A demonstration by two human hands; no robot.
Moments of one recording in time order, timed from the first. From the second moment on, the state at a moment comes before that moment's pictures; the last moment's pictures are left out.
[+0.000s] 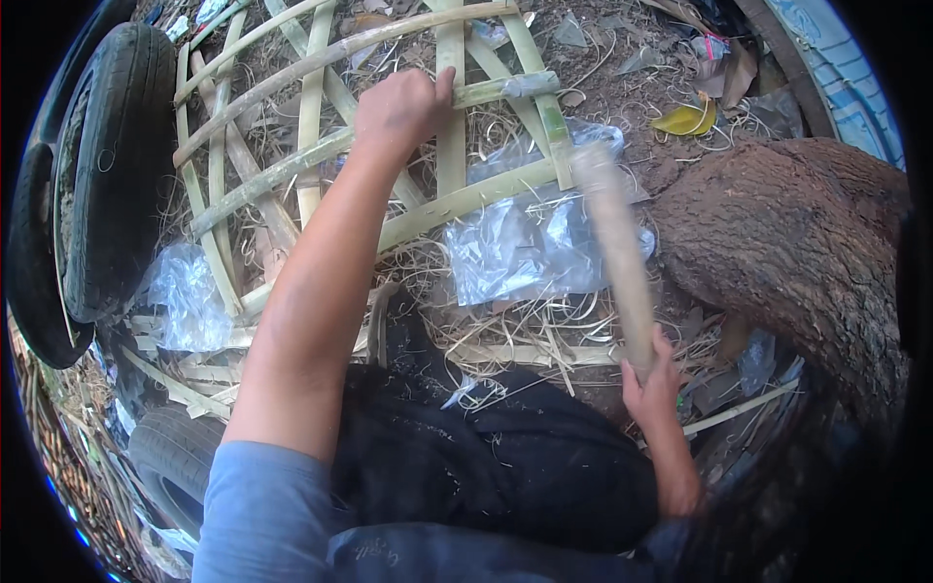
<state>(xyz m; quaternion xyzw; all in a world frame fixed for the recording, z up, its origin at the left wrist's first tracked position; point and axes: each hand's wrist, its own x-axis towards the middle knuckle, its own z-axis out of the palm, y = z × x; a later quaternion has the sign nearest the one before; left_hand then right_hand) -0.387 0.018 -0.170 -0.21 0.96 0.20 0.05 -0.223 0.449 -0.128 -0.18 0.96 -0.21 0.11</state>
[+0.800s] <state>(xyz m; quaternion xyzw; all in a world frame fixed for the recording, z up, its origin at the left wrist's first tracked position) -0.336 -0.045 -0.177 0.03 0.99 0.14 0.00 -0.222 0.381 -0.112 -0.34 0.91 -0.15 0.19</state>
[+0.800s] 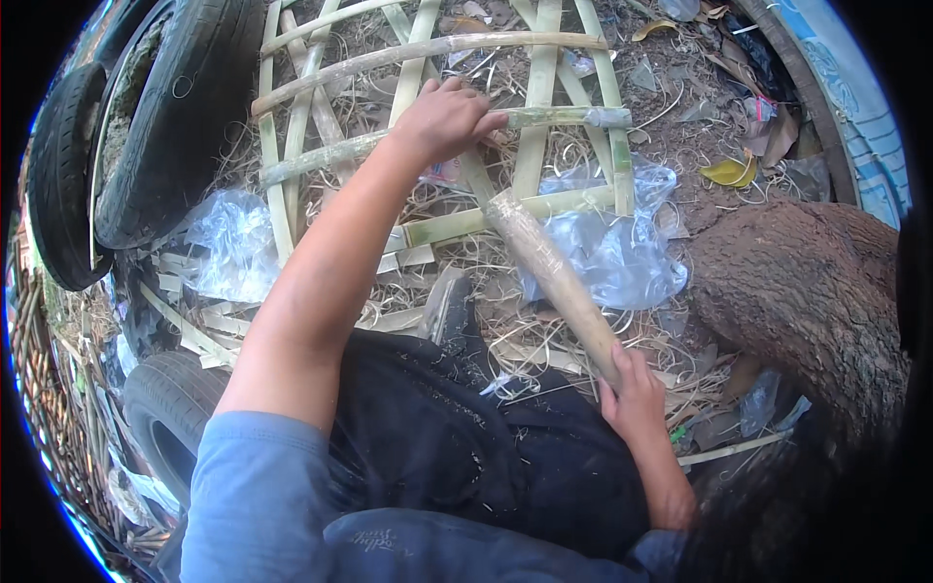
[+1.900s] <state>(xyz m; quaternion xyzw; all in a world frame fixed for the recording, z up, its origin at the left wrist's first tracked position) -0.339 -0.051 -0.191 0.03 0.99 0.13 0.03 -0.209 0.384 -0.120 -0.37 0.88 -0.27 0.13</state>
